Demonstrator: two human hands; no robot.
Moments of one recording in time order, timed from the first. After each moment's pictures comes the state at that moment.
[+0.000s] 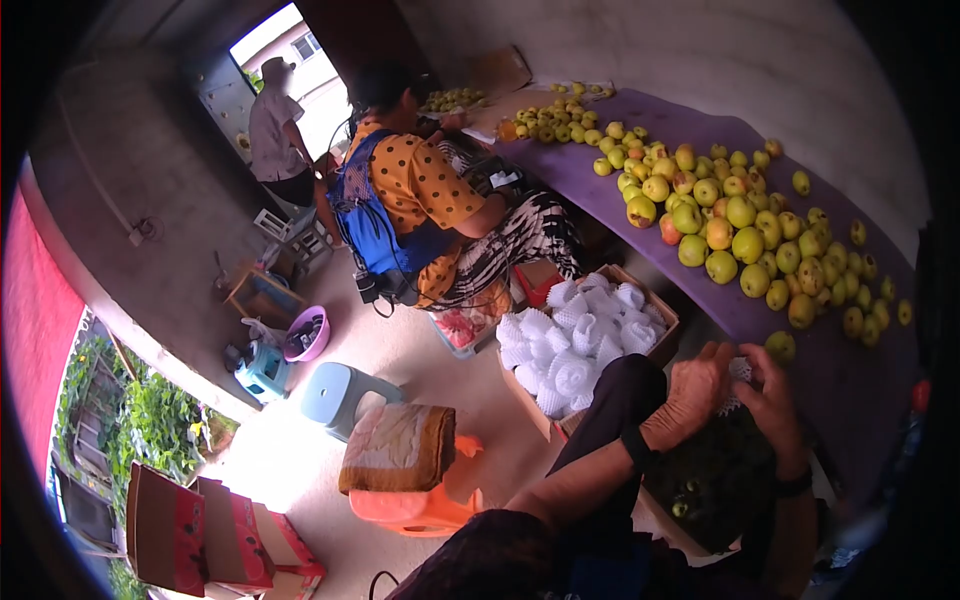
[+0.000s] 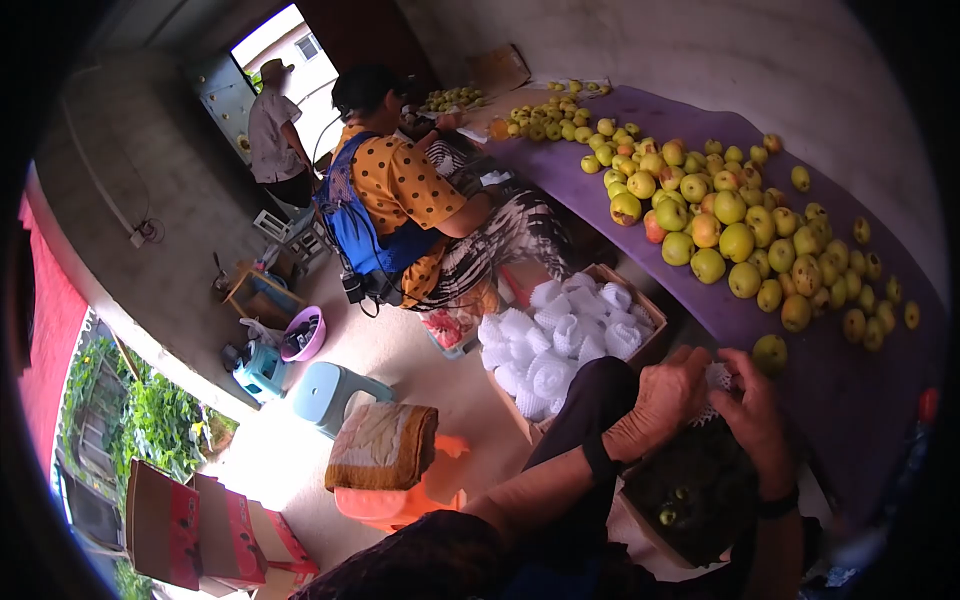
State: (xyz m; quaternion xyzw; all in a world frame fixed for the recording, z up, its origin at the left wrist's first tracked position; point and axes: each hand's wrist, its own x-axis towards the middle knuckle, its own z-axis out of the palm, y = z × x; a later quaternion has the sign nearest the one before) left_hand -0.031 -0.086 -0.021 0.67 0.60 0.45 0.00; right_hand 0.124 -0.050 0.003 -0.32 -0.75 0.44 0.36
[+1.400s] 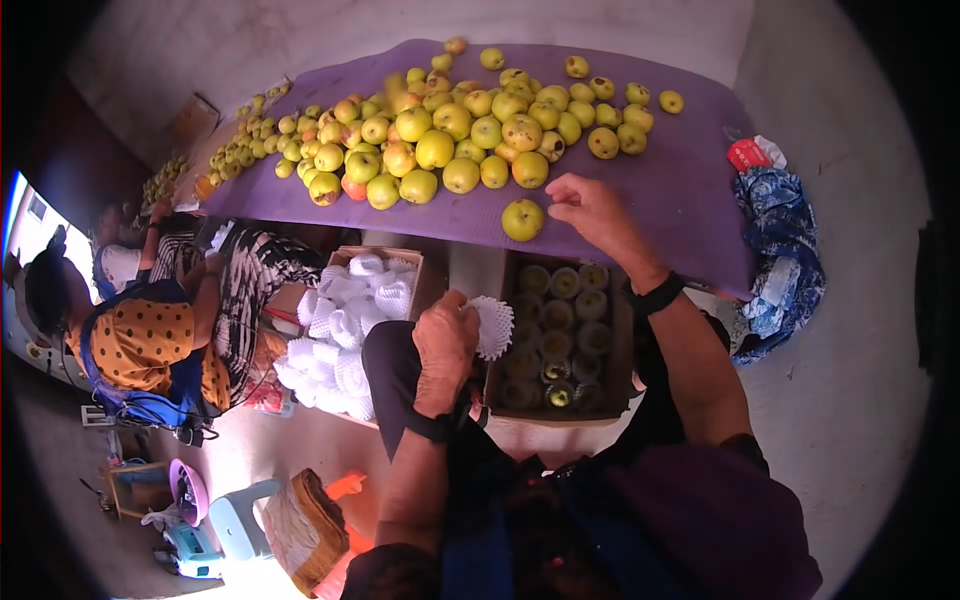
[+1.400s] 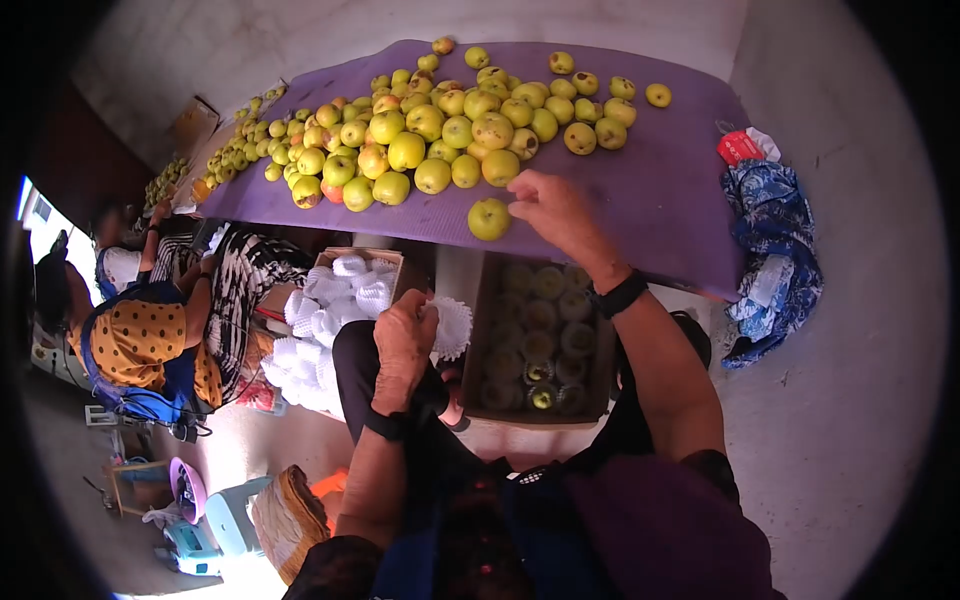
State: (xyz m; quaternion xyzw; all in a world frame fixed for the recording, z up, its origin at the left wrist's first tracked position) left_hand -0.040 -0.092 -0.042 0.68 0.67 0.27 0.11; right_hand 0.215 0.009 -0.009 -0.52 -0.68 0.28 0.43
